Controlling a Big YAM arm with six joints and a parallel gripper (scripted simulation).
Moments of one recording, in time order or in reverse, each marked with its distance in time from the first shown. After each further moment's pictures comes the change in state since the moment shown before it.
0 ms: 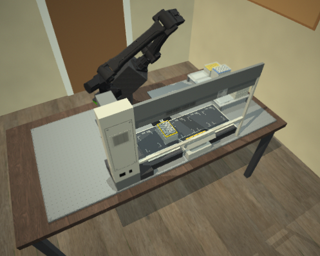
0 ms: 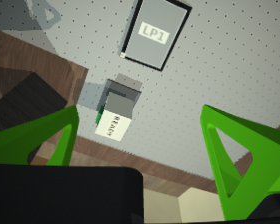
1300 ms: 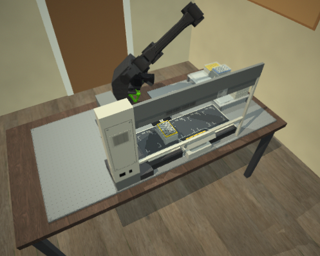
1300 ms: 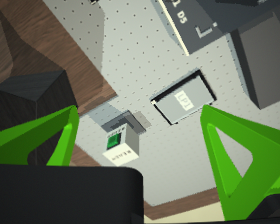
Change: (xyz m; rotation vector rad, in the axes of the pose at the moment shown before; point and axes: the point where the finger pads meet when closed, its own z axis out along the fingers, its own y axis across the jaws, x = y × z) arm -0.082 0.156 0.000 0.006 0.004 -0.548
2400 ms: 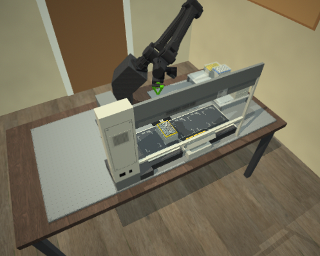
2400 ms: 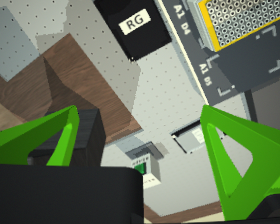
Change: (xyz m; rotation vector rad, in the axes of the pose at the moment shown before) arm -0.122 0.076 0.000 0.003 0.003 -0.029
